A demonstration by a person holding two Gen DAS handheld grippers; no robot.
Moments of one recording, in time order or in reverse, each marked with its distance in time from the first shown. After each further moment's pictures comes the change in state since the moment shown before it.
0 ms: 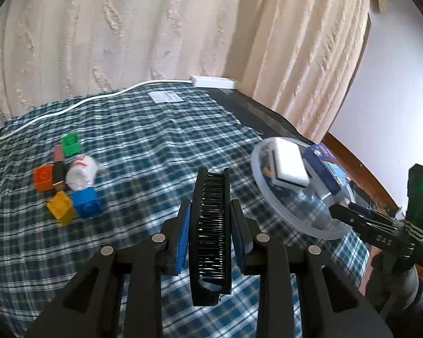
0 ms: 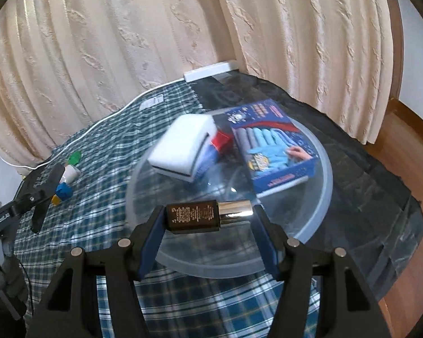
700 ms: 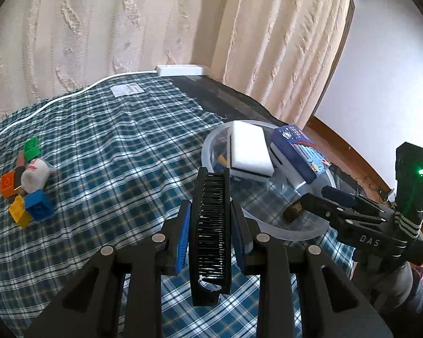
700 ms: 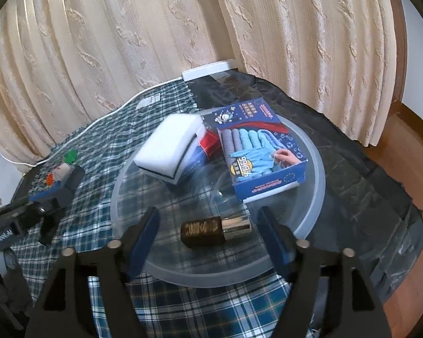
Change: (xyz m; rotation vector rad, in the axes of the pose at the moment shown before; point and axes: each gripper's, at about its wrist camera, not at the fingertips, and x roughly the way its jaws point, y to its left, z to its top) left arm 0.028 -0.059 -0.005 0.067 0.056 -0.062; right arm 0.005 -0.013 0.004 -0.023 -0.013 0.025
